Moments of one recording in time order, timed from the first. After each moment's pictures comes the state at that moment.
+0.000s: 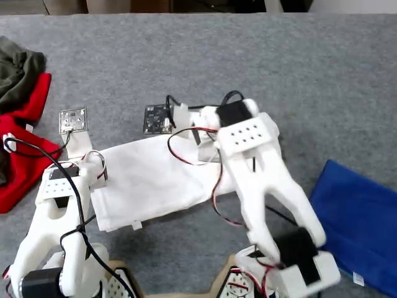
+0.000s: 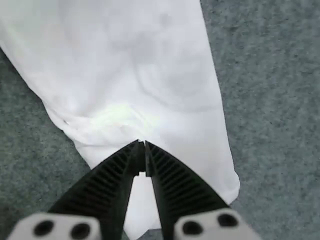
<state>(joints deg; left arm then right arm) -12.3 -29.8 65.8 34.2 -9.3 -24.5 -11.5 15.8 78.7 55.2</state>
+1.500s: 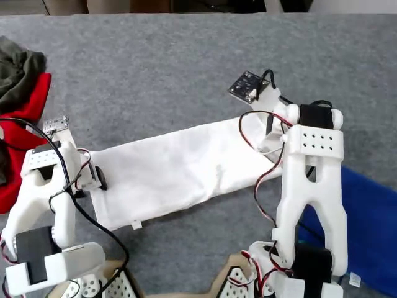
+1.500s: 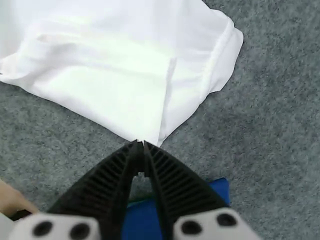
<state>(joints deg) -19.8 -9.8 48.1 58.1 -5.5 4.0 -17.5 20.6 81.2 44.2</state>
